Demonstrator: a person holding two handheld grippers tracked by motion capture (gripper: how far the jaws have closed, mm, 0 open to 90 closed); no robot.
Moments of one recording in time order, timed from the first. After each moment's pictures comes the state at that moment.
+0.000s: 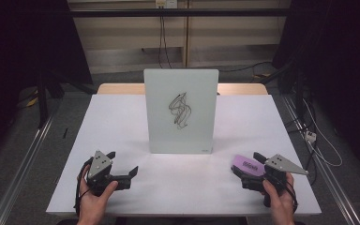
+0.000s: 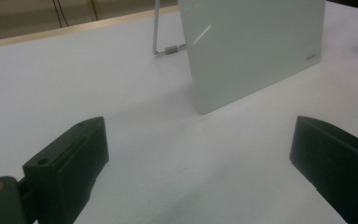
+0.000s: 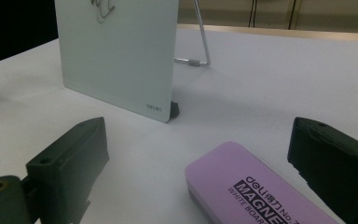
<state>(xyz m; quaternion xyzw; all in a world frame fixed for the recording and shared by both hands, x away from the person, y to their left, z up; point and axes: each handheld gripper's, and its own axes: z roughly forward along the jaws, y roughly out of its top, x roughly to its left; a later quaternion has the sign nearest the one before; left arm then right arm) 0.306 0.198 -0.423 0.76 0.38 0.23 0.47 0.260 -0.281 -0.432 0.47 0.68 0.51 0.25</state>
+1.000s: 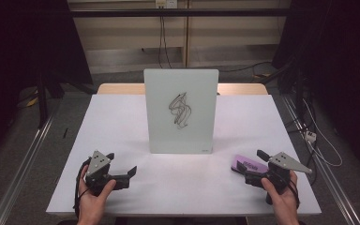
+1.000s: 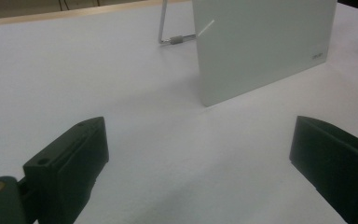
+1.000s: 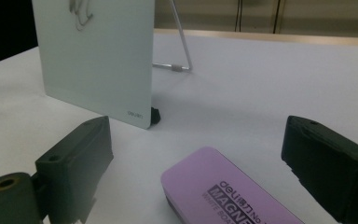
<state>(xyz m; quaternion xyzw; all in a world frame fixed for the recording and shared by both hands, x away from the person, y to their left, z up) 0.308 0.203 -0.427 0.76 0.40 0.21 0.47 0.265 -0.290 -0.431 0.49 0.66 0.50 0.26</state>
